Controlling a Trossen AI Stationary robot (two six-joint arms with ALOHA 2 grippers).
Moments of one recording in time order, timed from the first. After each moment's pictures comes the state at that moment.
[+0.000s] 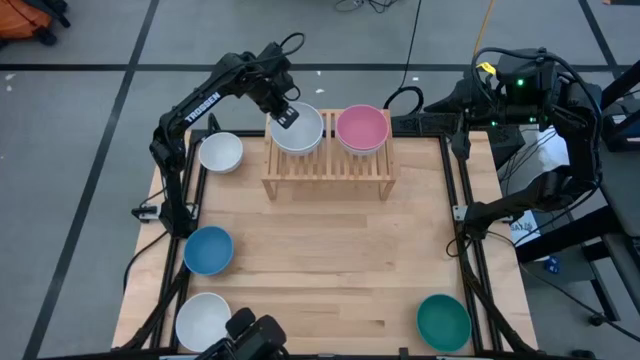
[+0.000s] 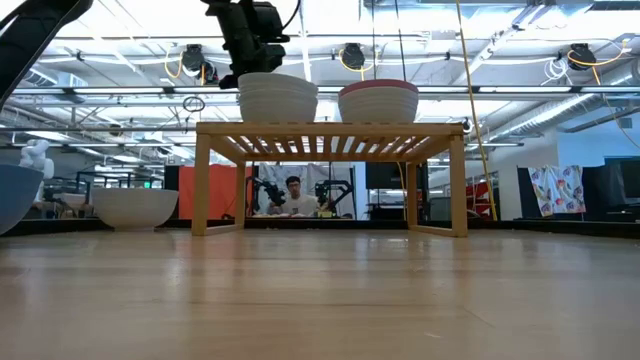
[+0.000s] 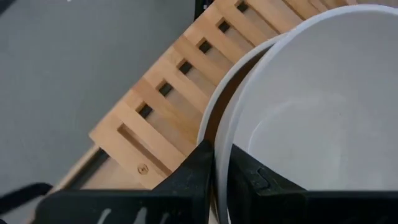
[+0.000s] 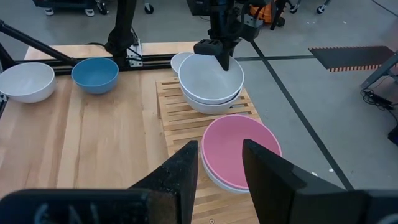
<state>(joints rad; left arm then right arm) 0.73 1.92 2.16 -1.36 0.08 0.00 -0.44 1.33 2.24 -1.44 -0.10 -0.21</state>
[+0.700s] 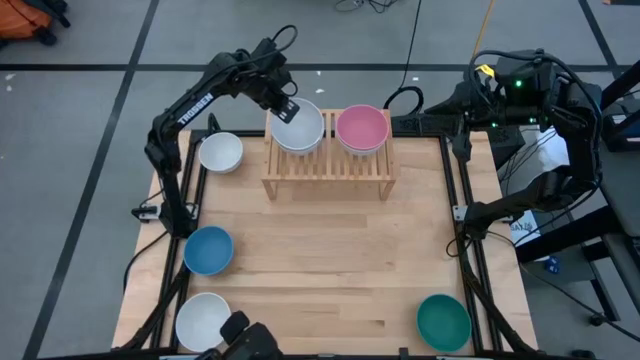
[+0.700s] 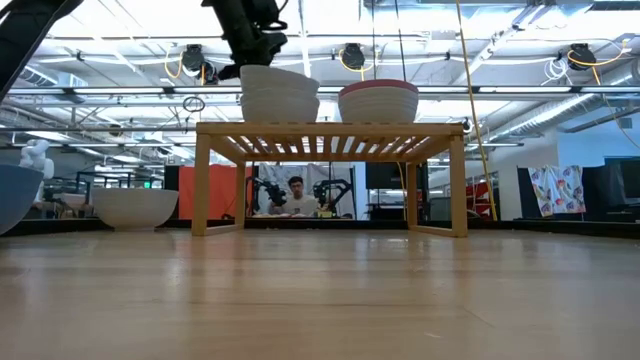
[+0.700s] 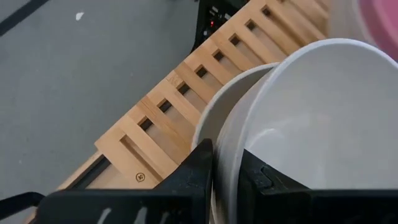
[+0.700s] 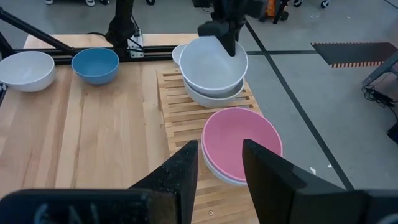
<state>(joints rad) 0.72 1.87 2.16 -1.31 0.07 -0.09 -0.44 1.33 2.24 -1.47 -0.10 -0.23</state>
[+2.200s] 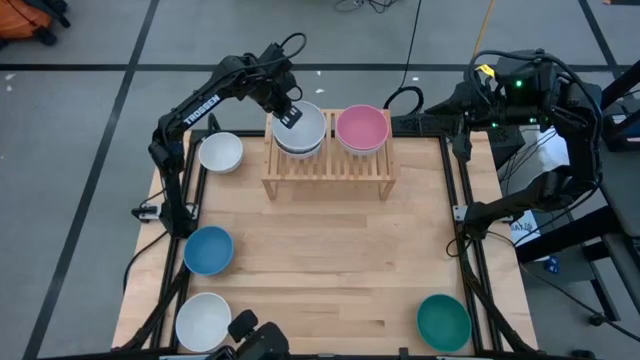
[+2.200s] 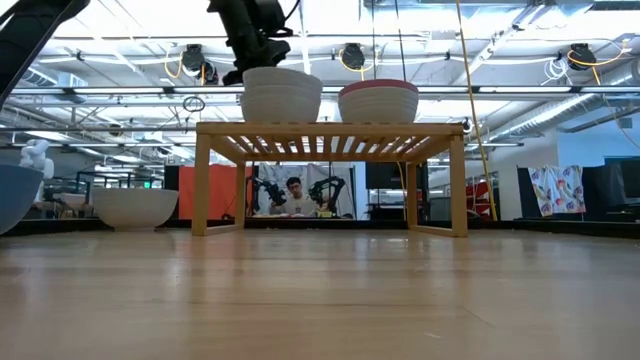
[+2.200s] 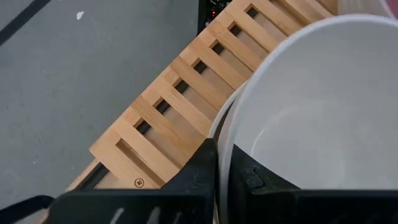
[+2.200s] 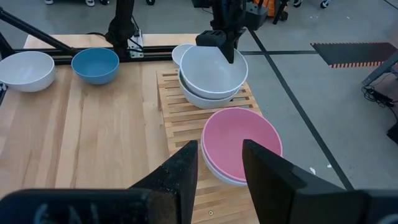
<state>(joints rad) 0.71 1.91 2.14 -1.31 0.04 -0.03 -0.44 1.33 2.24 -1.47 -0.10 -0.23</state>
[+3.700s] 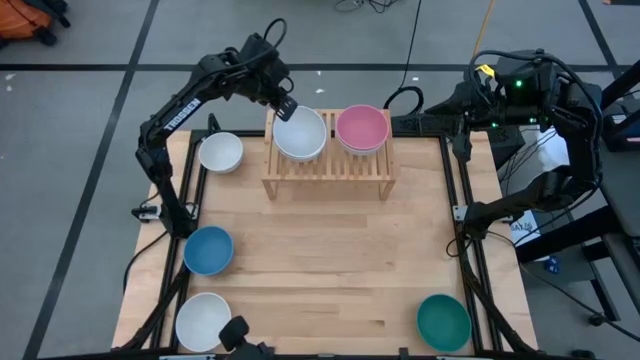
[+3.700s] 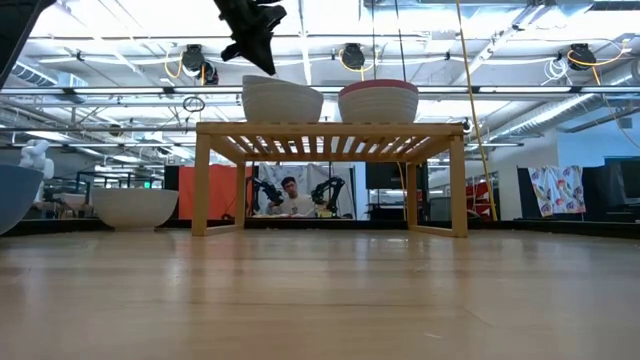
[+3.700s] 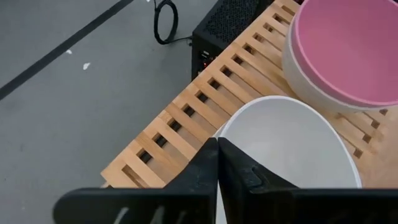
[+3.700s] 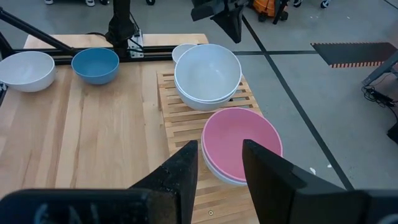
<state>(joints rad) 0.68 1.79 2.14 -1.21 0.04 -0.06 -0.44 1.33 2.24 -1.47 -0.10 -0.23</state>
